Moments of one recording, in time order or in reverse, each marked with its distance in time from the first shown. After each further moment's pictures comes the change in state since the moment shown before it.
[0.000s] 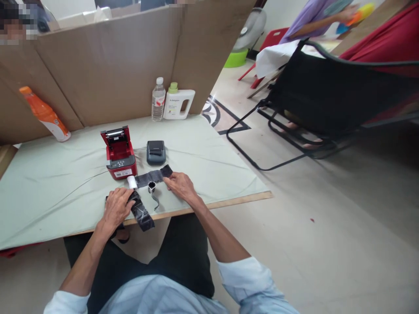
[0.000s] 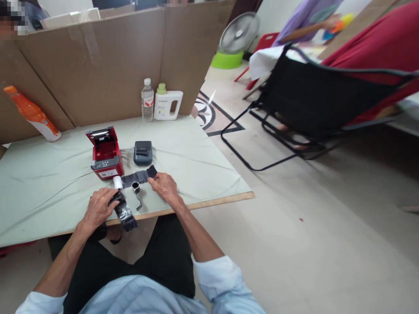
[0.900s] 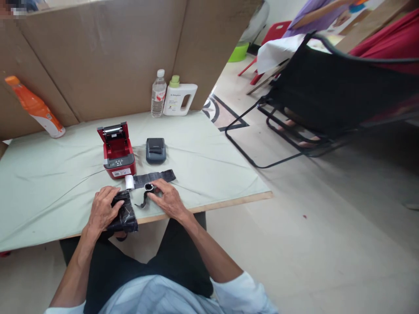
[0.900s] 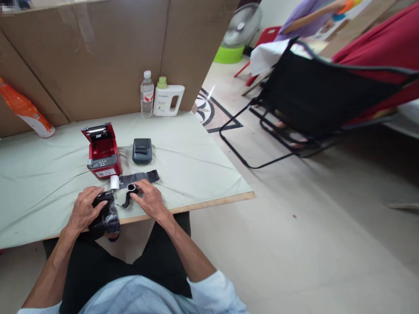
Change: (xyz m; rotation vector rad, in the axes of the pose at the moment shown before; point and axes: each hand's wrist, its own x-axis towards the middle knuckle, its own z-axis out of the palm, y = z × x) left_hand -0.011 -0.037 -0.003 -0.142 0.135 -0.040; right_hand -0.035 0.000 0.049 0.244 0.040 -0.534
